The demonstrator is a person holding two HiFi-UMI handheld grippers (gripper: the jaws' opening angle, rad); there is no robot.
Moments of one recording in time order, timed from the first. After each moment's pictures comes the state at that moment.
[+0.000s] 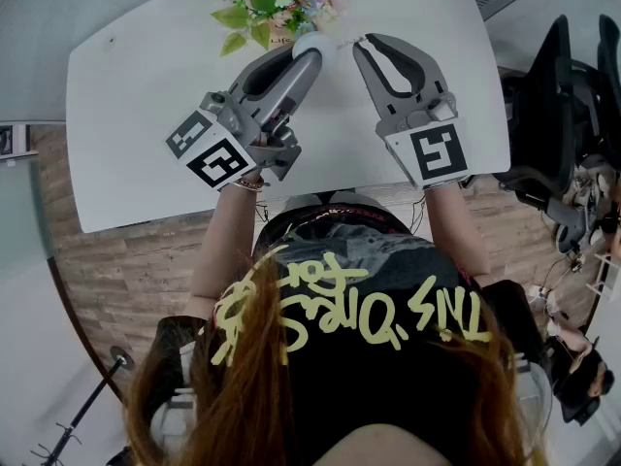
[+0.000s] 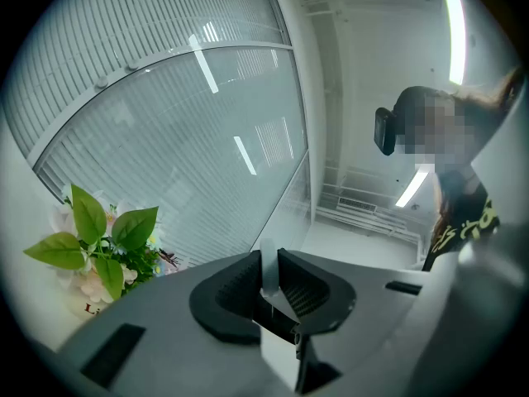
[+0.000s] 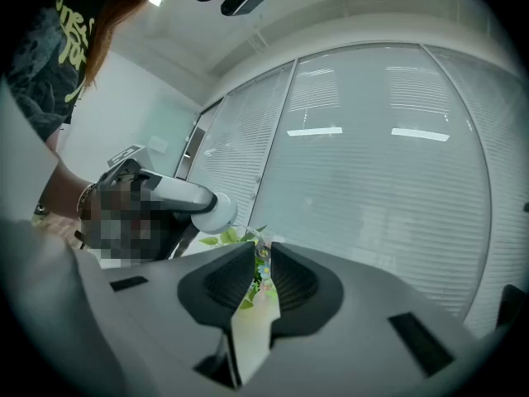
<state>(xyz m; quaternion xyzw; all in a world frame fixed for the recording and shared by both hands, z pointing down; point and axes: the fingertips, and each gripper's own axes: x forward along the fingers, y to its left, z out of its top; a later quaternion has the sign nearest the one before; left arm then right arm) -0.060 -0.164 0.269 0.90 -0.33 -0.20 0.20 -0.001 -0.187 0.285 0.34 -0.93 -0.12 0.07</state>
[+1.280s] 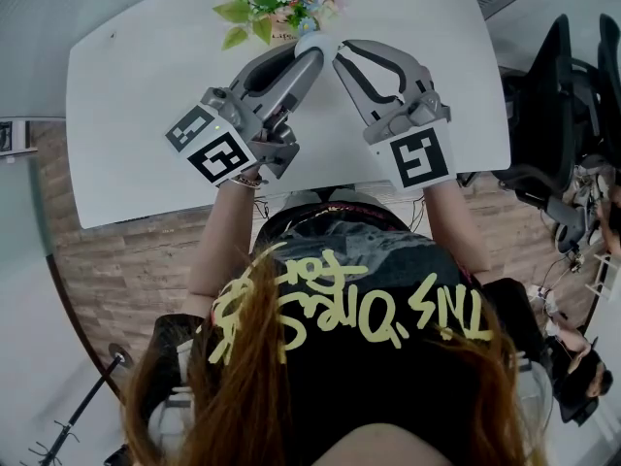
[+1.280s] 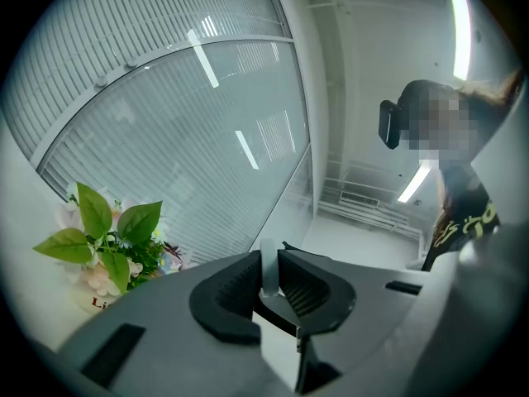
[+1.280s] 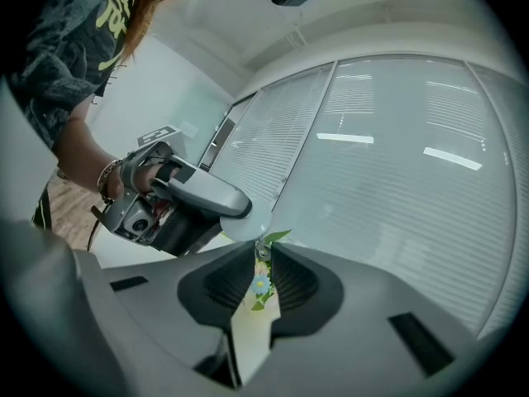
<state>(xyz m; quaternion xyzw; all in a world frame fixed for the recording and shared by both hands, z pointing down) -0.059 -0.164 0.279 0.90 -0.33 -0.18 0.21 -0.028 -0.165 0.299 0.27 -0.93 -0.21 0.14</state>
